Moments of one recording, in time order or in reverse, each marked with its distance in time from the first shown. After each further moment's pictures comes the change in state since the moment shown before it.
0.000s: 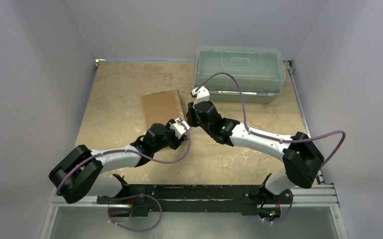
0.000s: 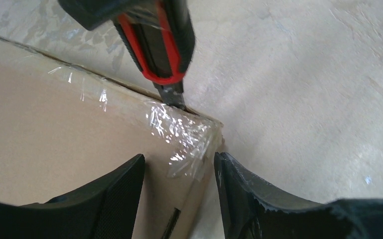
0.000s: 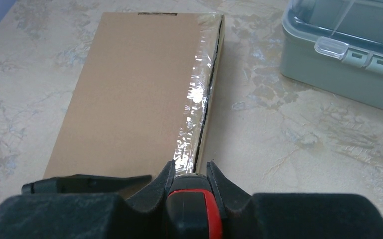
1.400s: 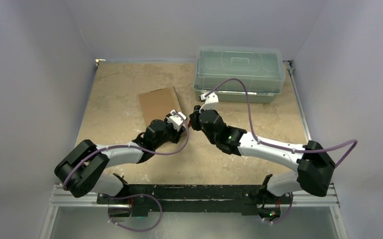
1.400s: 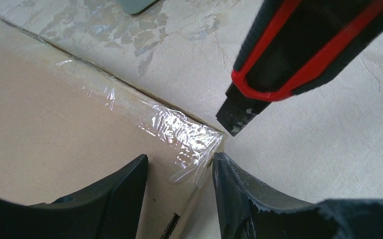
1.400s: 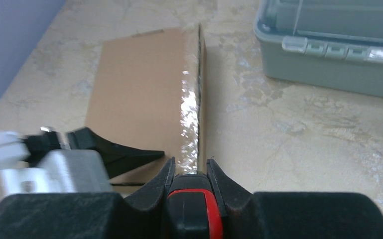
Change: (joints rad) left arm 0.045 0.099 0.029 0.138 -0.067 -0.156; right arm 0.082 -0.126 -0.119 0.072 0.185 0.095
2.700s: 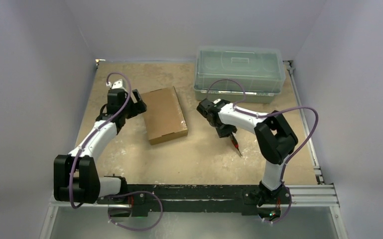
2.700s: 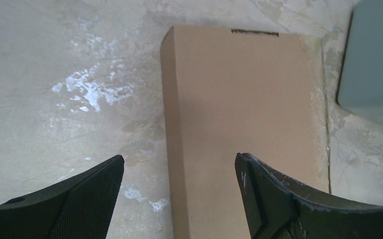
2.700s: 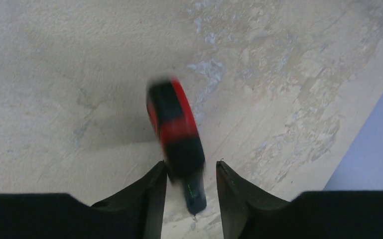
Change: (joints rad) left arm 0.620 -0.112 0.372 -0.752 -0.022 -0.574; right arm -0.292 0.450 0.380 -1.083 0.006 -0.076
